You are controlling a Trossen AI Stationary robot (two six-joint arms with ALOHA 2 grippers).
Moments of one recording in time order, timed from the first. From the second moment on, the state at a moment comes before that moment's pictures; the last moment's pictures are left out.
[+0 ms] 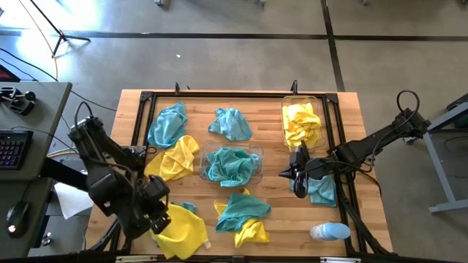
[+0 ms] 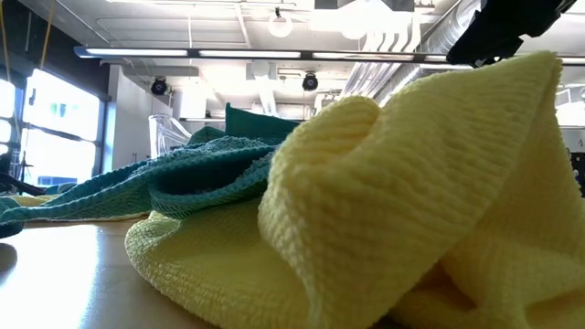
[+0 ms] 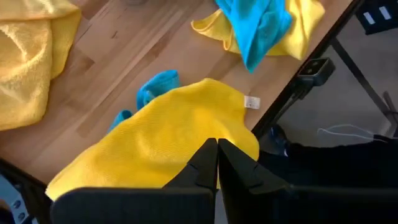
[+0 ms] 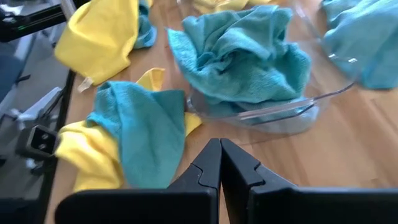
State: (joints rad) left arm -0.90 1.49 1.59 -1.36 -0.30 -1.61; right arm 0.44 1.03 0.72 -0.38 0.33 0.57
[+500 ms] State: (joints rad) left arm -0.90 1.78 1.59 -1.14 -0.19 -1.43; right arm 0.44 1.03 0.72 -0.38 0.38 0.57
